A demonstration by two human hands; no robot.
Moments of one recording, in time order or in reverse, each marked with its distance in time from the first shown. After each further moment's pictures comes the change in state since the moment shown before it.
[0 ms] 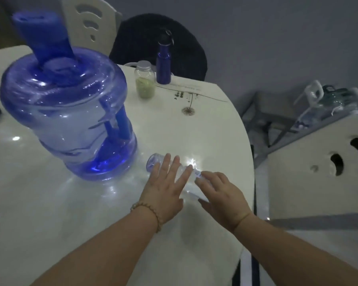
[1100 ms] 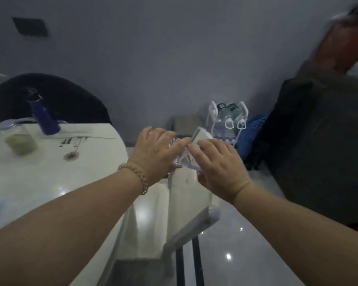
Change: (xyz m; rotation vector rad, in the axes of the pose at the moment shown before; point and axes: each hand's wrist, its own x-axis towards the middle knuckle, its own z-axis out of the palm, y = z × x) left_hand 0.194 0.290 -0.200 -0.104 0.555 0.437; right_hand -0.167 0.261 -0.238 -0.404 0.171 0.197
